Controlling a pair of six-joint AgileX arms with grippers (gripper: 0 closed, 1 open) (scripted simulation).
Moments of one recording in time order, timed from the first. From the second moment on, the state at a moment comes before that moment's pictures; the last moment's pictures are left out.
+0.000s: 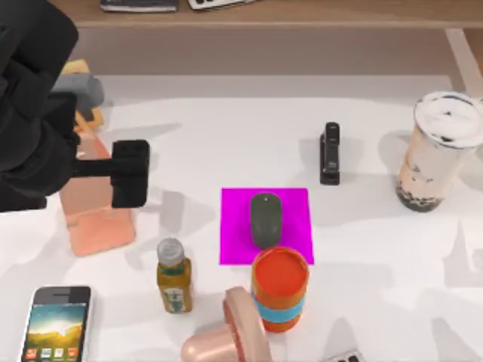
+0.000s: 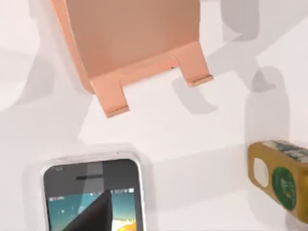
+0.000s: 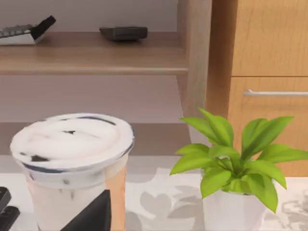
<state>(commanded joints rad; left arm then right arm) -0.40 1.35 1.13 -1.04 0.01 -0.36 0.00 0.00 0.00 0.00 0.00 0.00</state>
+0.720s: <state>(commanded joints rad) -0.32 1.29 0.72 -0.99 -0.02 -0.34 0.00 0.00 0.00 0.00 0.00 0.00</state>
